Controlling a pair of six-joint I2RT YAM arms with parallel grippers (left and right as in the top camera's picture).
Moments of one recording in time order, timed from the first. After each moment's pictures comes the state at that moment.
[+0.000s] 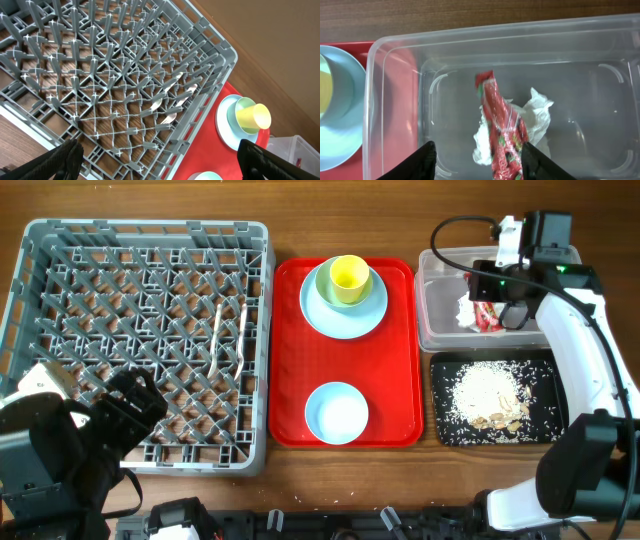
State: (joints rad) left arm 0.18 0.76 1.35 -1.35 -0.01 -0.59; right arm -0.09 1.67 1.33 -0.70 -0.09 -0.03
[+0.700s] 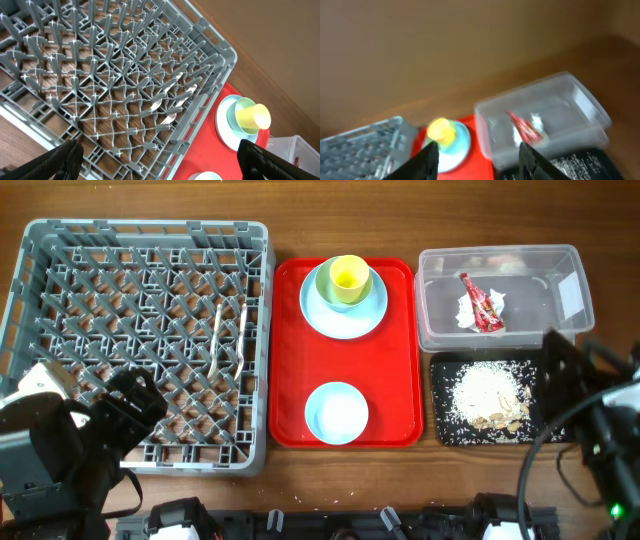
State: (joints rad) left arm 0.18 0.76 1.35 -1.35 -0.01 -0.59; right arm -0.10 0.66 1.33 -1.03 -0.08 0.33
